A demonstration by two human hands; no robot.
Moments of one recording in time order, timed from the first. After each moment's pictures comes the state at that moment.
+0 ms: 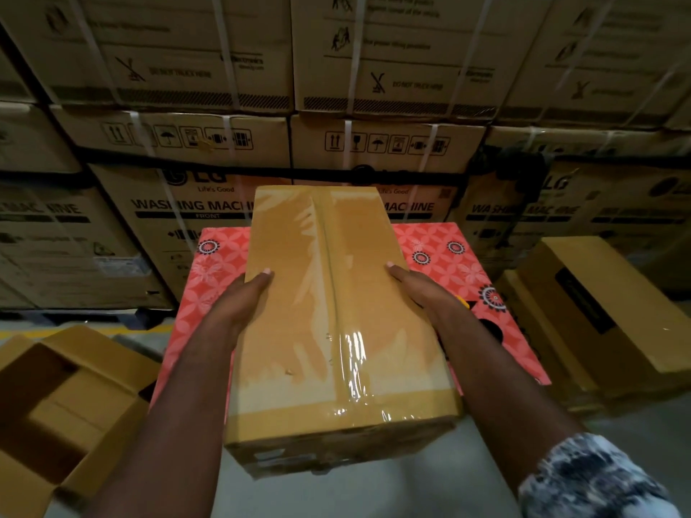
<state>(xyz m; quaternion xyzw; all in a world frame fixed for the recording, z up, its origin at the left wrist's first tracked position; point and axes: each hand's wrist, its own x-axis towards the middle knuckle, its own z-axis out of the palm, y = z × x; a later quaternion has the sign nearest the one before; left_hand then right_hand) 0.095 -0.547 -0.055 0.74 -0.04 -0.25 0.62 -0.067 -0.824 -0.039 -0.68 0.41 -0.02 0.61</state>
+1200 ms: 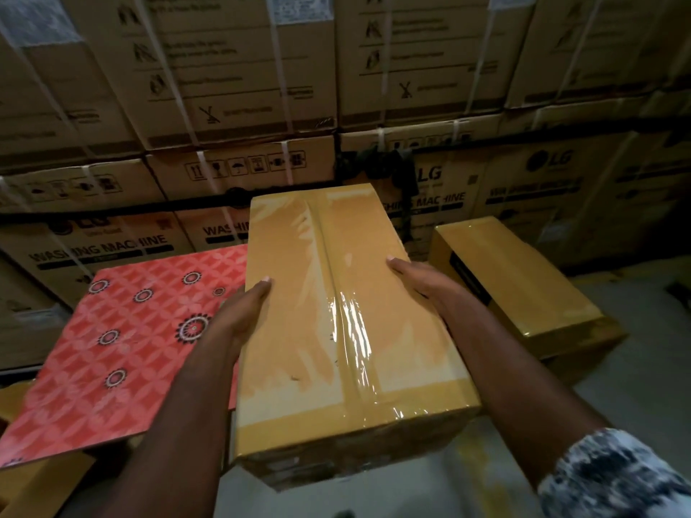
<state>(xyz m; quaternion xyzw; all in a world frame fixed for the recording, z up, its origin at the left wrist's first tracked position) -0.193 -0.821 -0.003 0.74 -0.08 -0.29 0.60 -0.356 -1.118 -0.034 -0.67 0.44 -0.05 0.59</state>
